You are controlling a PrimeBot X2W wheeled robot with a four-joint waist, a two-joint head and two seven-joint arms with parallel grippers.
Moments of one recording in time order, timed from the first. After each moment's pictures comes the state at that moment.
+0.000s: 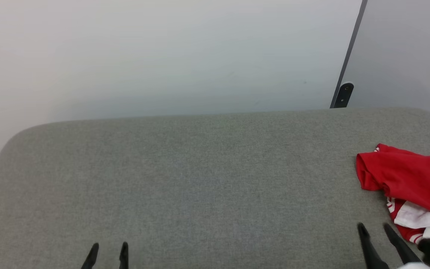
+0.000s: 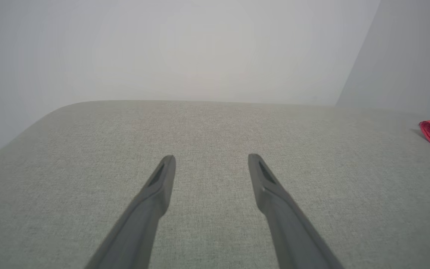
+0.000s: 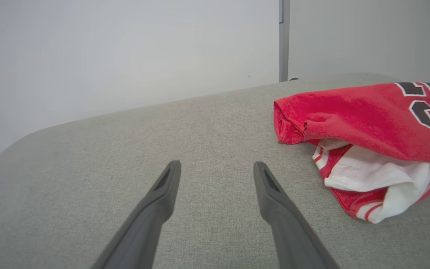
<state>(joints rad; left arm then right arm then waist) 0.18 0.18 -0.05 0.14 -0.25 -0.03 -0.26 0.10 -0.13 0.00 0.07 0.36 0.13 0.03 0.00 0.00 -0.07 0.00</state>
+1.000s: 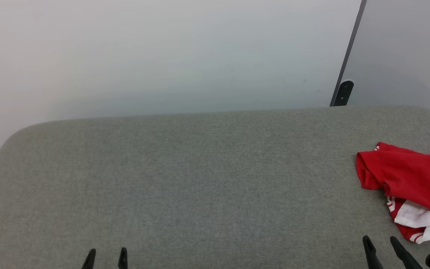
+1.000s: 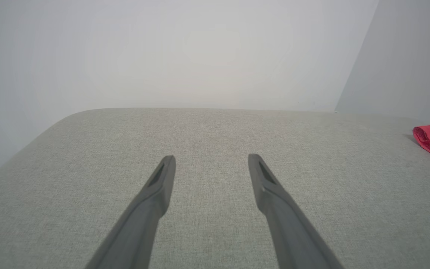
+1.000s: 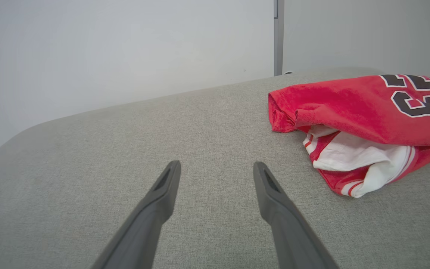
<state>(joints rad) 0.32 0.17 -0.06 -0.08 -0.23 0.04 -0.22 0.26 -0.09 -0.05 -0.13 0.33 0.13 0.11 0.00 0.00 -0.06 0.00</state>
